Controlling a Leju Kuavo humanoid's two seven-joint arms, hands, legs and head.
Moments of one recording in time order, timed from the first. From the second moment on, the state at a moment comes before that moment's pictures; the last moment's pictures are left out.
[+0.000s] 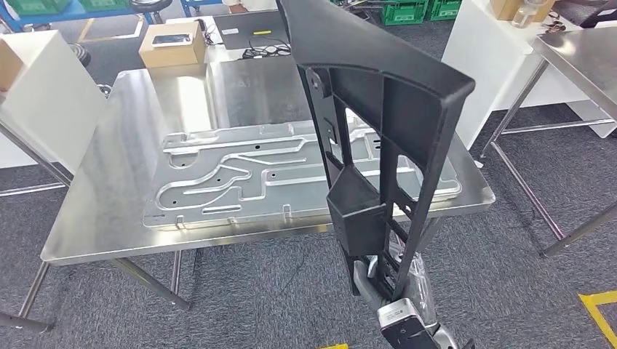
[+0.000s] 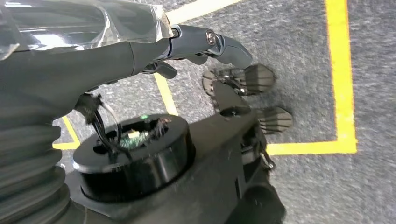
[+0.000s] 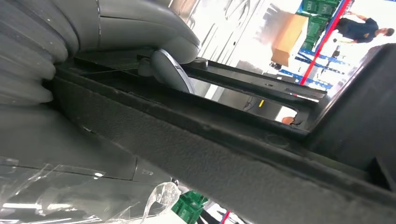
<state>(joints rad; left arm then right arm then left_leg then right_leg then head) -0.10 -0.02 -0.88 -0.23 1.04 0.09 -0.29 -0.13 -0.22 0.68 -2.07 0.41 -0.52 0.09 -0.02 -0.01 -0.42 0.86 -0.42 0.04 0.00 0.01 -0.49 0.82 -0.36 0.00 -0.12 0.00</state>
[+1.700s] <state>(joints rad) -0.10 -0.02 -0.86 -0.23 1.08 0.09 -0.31 -0.17 -0.23 0.69 -2.08 0.45 -0.49 0.12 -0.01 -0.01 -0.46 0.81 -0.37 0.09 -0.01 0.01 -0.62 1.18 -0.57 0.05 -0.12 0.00</state>
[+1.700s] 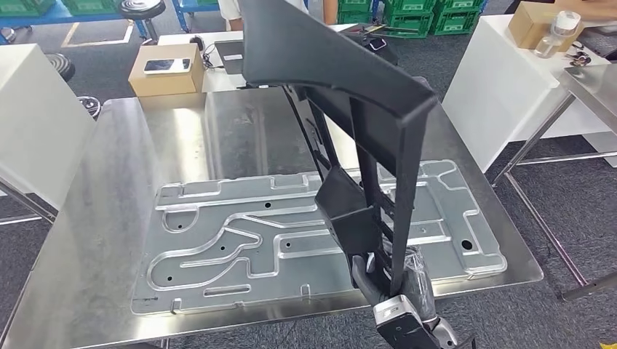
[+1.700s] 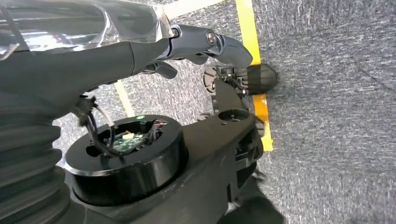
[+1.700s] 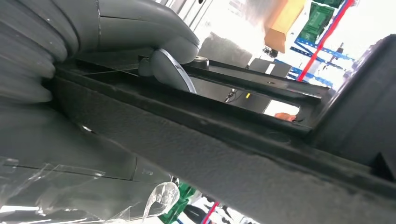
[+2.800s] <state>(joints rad) -0.10 -0.01 -0.85 -0.23 1.11 0.08 -0.31 -0.23 -0.35 0.70 -2.10 0.97 -0.21 0.37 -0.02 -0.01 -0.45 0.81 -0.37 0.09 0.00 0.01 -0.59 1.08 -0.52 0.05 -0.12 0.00</state>
